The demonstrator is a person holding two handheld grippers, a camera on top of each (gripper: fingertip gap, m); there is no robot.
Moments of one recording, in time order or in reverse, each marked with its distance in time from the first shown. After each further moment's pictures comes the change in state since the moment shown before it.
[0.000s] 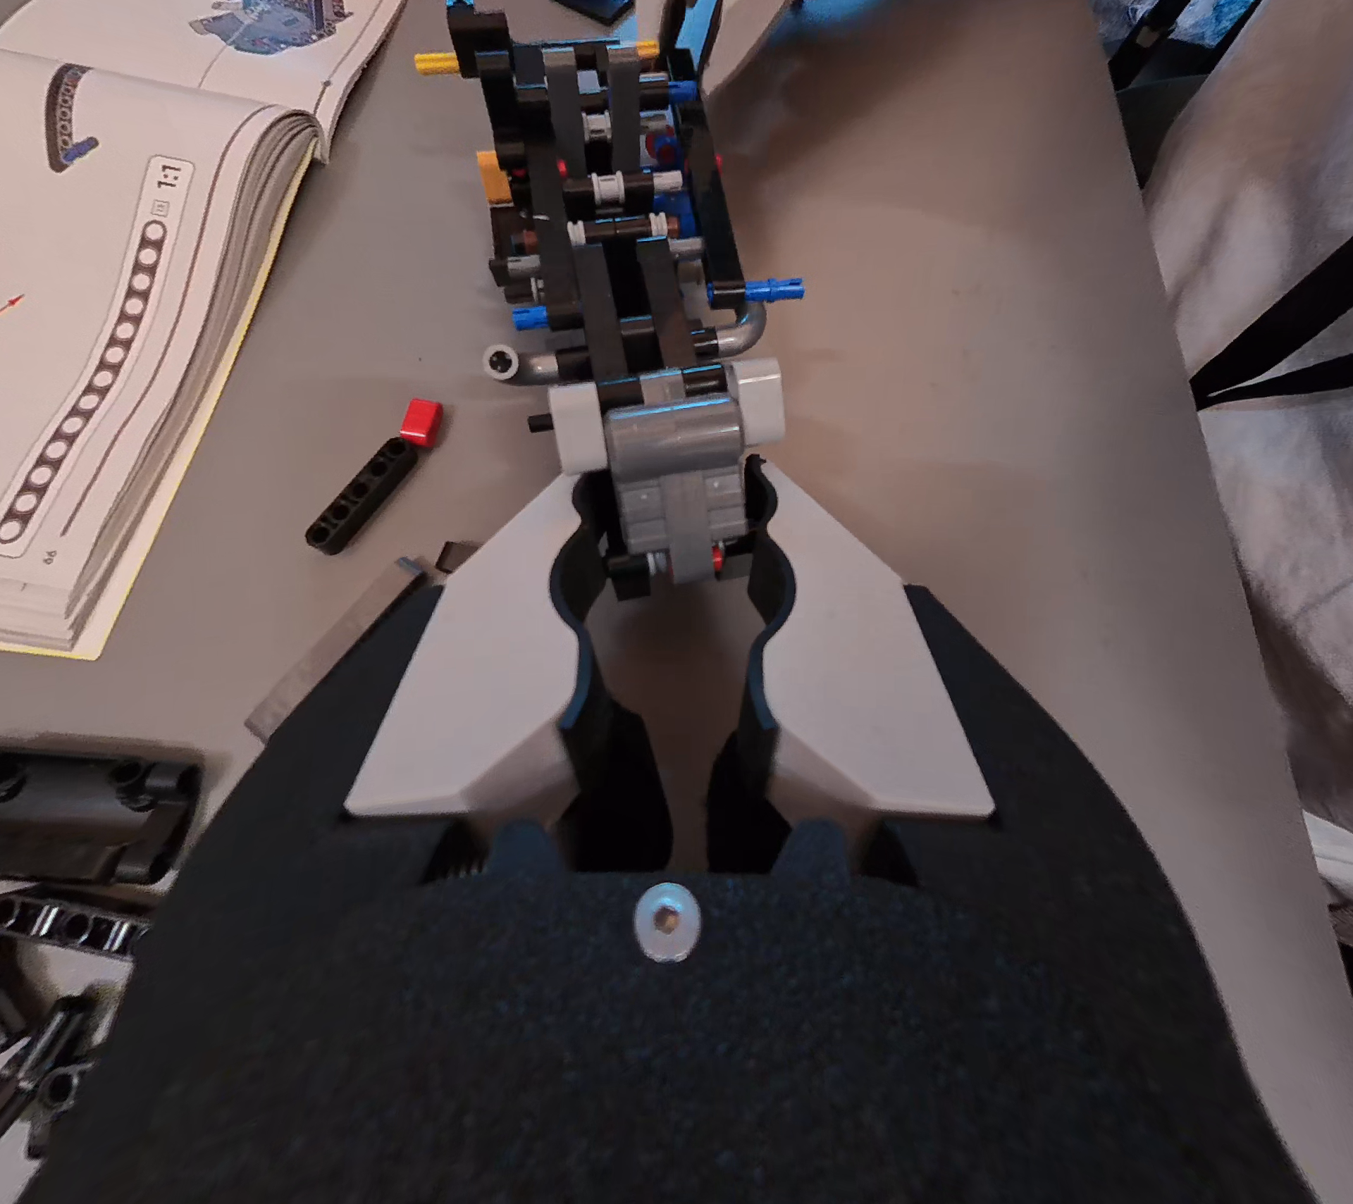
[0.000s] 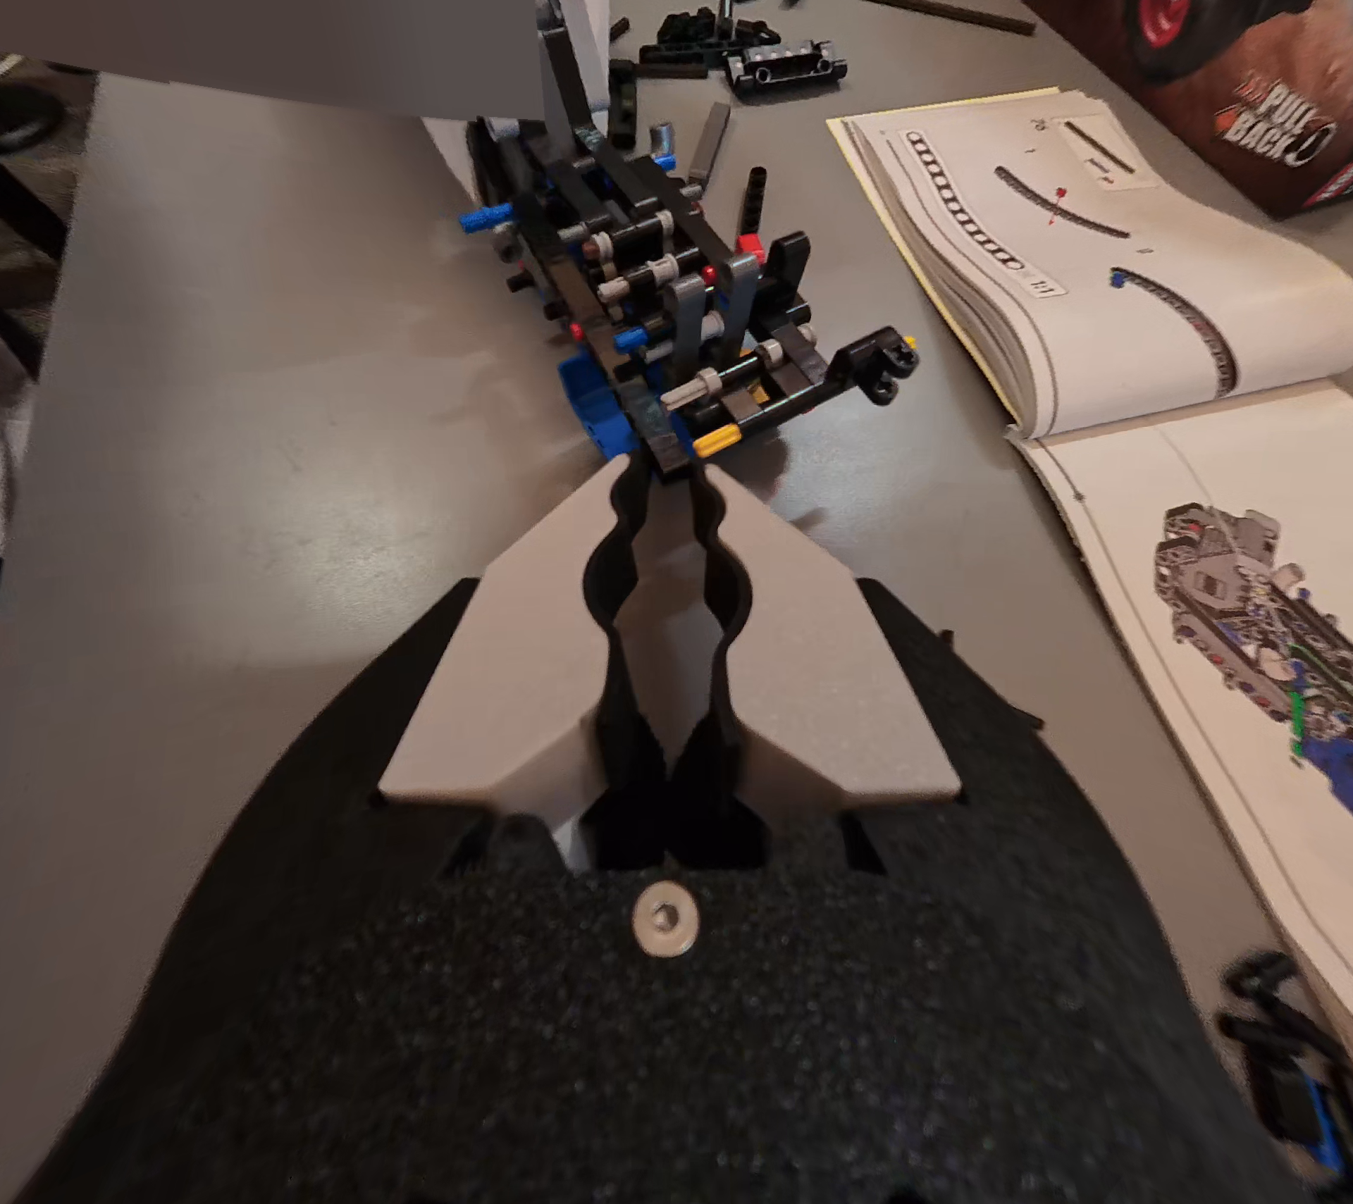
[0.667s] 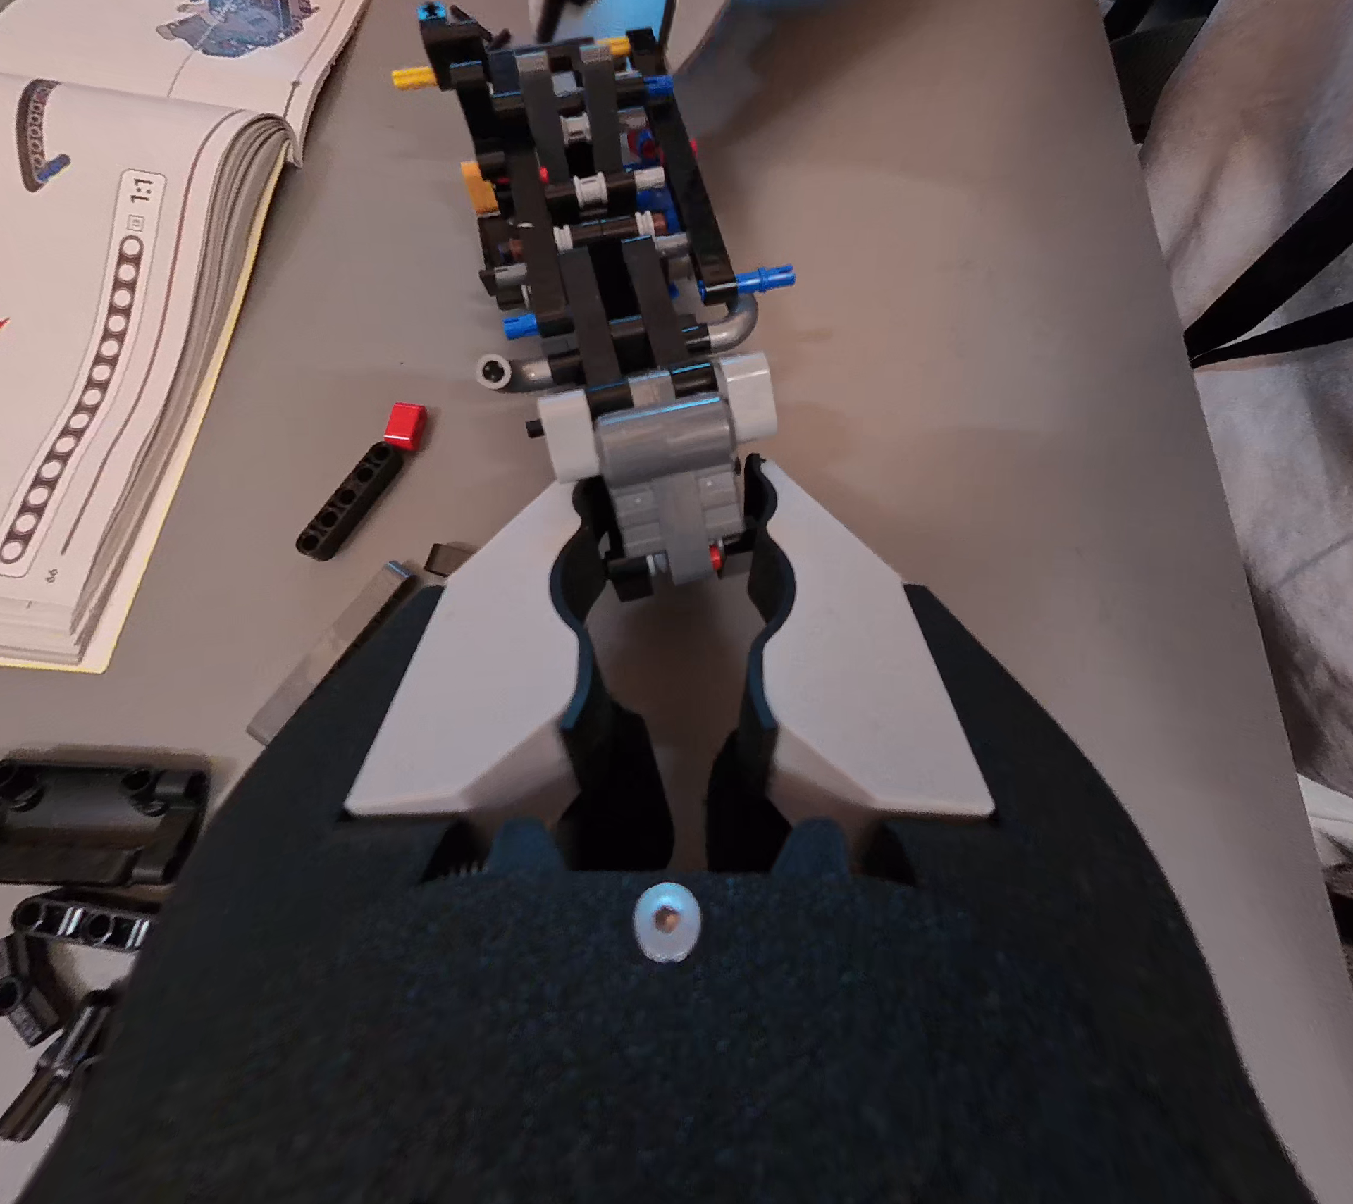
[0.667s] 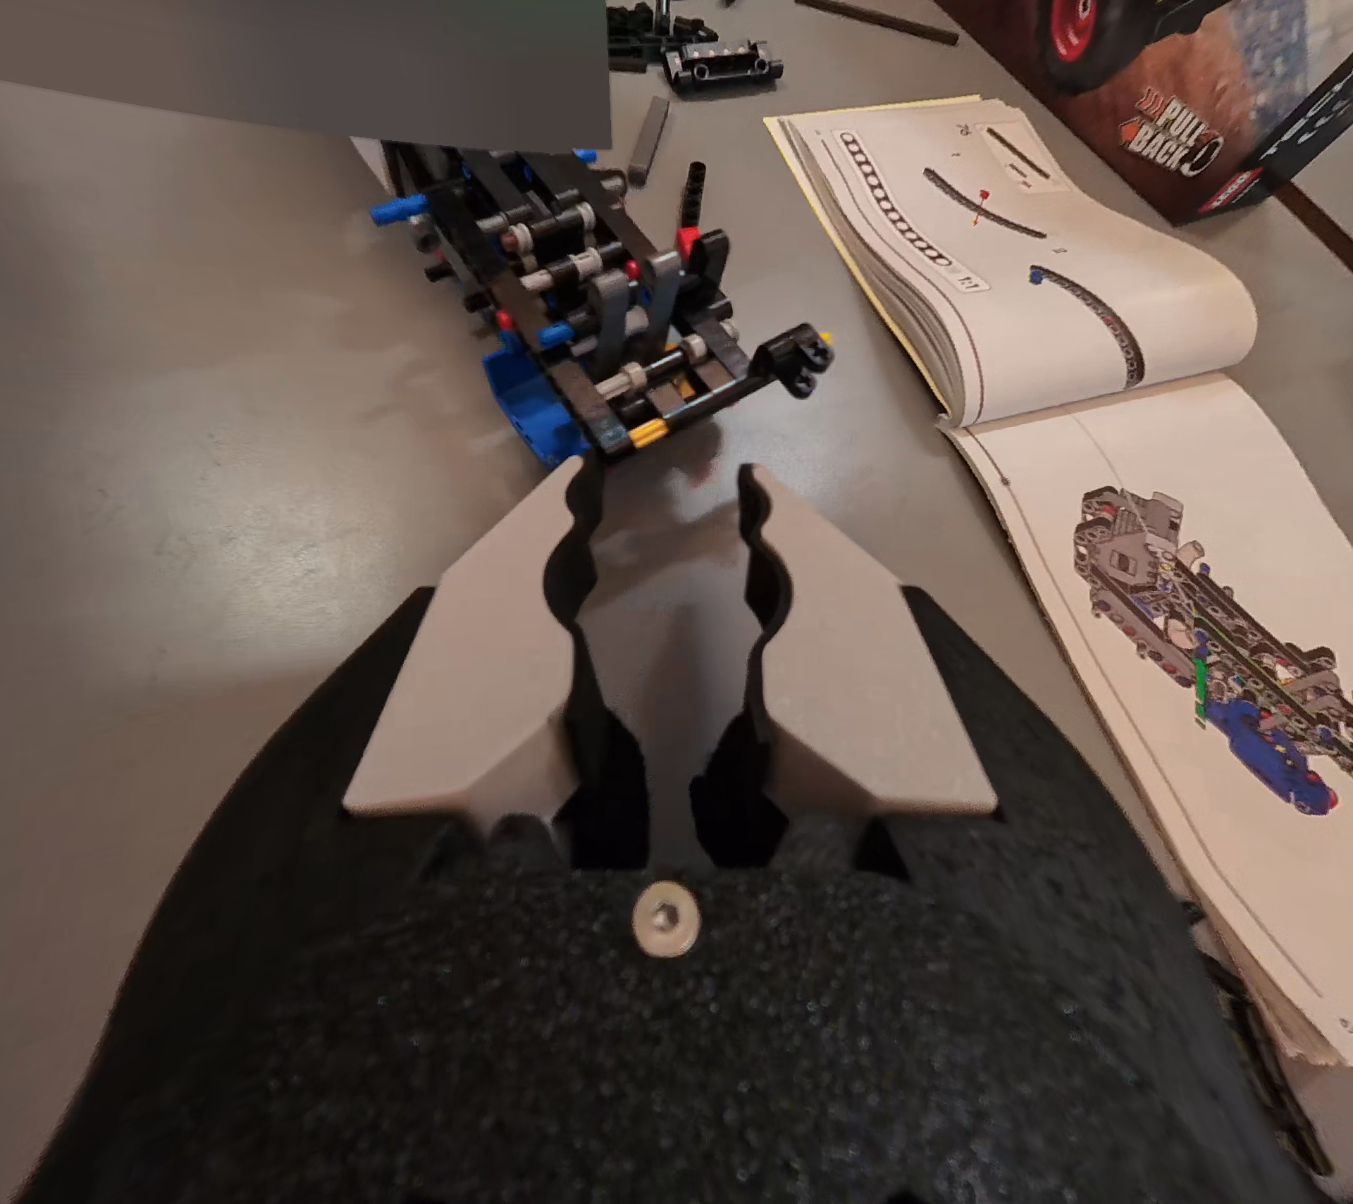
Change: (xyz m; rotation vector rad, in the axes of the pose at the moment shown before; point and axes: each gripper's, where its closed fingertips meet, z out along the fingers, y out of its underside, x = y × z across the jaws) left arm 0.005 0.001 -0.001 -0.034 0.006 0.045; right arm 0.016 0.002 -0.002 -0.001 0.073 -0.025
